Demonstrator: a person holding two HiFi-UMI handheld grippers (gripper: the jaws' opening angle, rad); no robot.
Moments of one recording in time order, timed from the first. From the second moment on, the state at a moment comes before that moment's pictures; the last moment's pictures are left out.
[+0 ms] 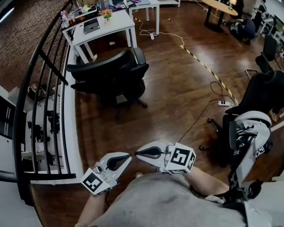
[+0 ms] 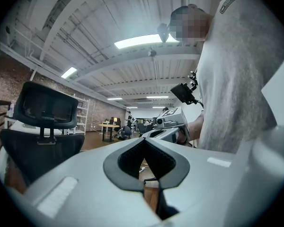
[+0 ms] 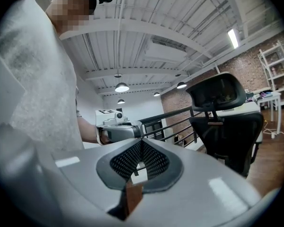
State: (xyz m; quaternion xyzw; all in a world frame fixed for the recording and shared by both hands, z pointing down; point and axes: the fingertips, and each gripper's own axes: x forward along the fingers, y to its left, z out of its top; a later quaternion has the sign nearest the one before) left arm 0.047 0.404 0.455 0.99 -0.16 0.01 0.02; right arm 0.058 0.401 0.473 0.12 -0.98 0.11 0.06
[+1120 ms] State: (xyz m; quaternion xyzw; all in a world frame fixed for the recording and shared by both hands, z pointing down) left arm 0.053 0.412 0.438 0.98 -0.18 -0.01 0.02; right arm 0.063 0.403 0.464 0.12 -0.98 0.11 0.06
